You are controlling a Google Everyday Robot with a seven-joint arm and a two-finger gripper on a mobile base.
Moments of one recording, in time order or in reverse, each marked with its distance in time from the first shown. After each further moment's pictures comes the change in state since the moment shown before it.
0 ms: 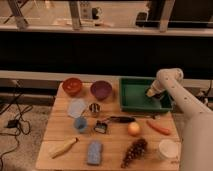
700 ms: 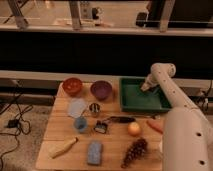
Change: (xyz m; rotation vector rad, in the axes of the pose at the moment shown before) arm -0.047 -0.008 0.020 -0.013 -0.044 -0.101
